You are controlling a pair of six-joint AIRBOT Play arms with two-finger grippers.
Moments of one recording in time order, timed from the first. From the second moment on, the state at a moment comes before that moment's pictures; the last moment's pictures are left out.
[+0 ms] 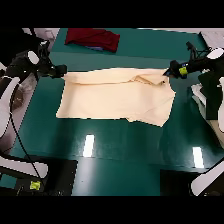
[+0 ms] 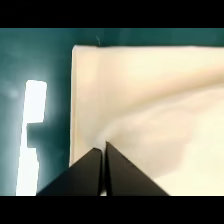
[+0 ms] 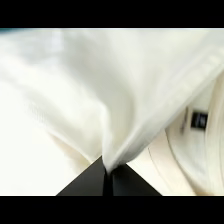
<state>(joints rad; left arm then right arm) 0.13 -1.56 1.39 1.36 -0.86 -1.53 -0.06 -2.00 2.00 -0.92 1.38 1.48</state>
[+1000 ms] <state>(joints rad) 0.19 -1.51 1.39 1.38 -1.13 -1.55 -0.09 -1.80 1.76 -1.16 1.58 1.51</state>
